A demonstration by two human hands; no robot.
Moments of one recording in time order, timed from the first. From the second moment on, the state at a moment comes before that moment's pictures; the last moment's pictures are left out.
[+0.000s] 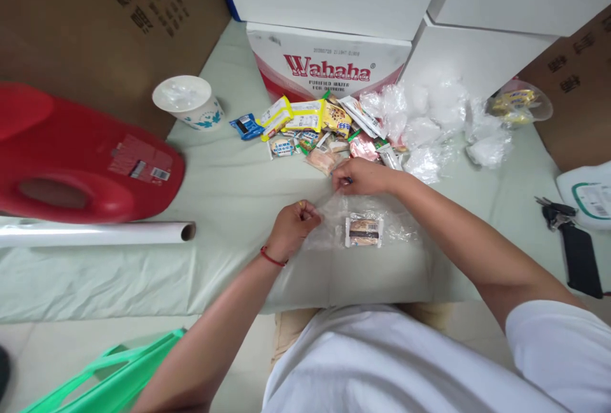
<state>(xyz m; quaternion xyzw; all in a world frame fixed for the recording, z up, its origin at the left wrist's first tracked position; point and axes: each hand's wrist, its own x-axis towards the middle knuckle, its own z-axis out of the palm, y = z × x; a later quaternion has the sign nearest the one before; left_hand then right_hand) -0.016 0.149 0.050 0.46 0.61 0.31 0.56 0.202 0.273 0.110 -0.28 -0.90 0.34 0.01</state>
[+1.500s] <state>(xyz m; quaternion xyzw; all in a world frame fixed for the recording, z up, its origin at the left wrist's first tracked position) 0.041 0.094 0.092 0.47 0.54 0.34 0.61 0.220 0.077 0.100 -0.48 -0.82 0.29 0.09</state>
